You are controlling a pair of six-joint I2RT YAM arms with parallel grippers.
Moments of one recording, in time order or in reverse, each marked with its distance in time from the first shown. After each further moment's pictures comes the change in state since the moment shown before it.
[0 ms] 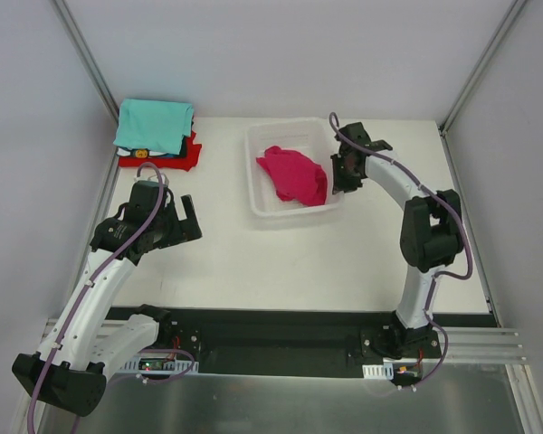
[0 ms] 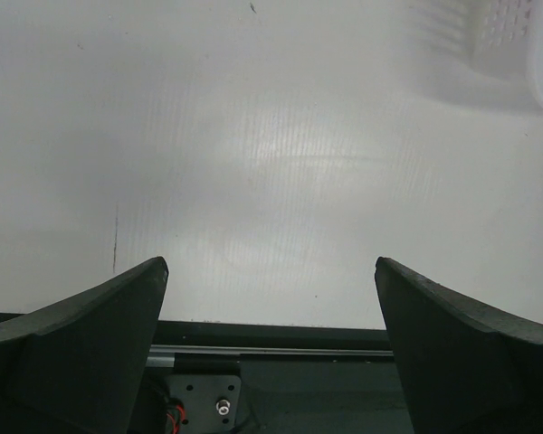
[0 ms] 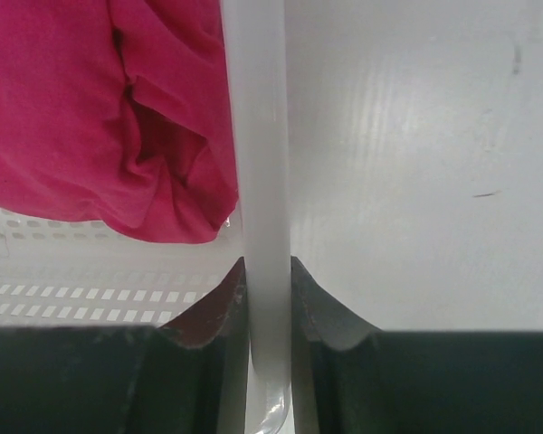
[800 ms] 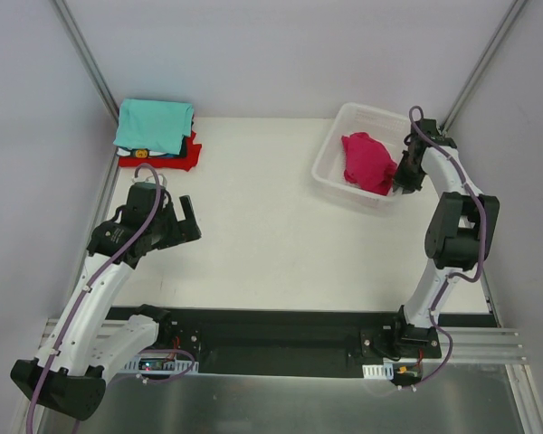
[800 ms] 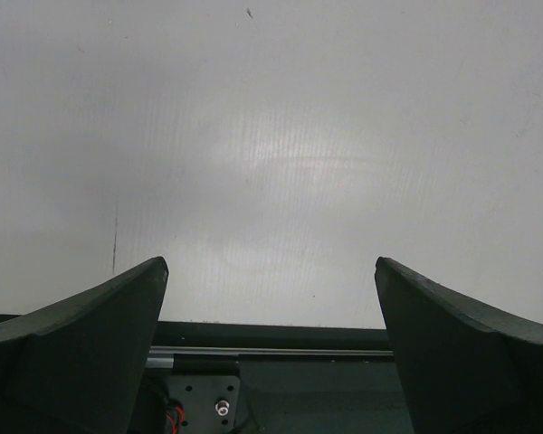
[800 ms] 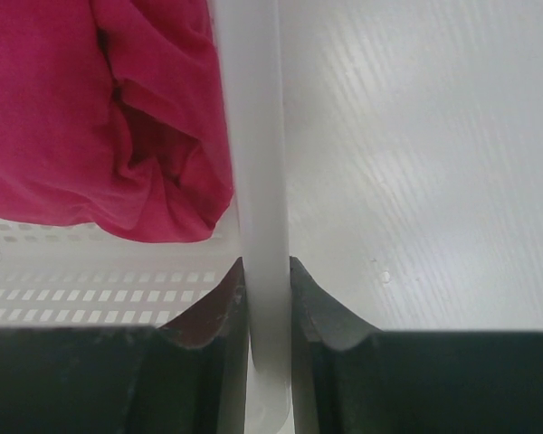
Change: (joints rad) left arm 0.000 -0.026 0.000 -0.003 0.003 0.000; right arm -0.395 -0.022 0.016 -0.115 0.105 0.116
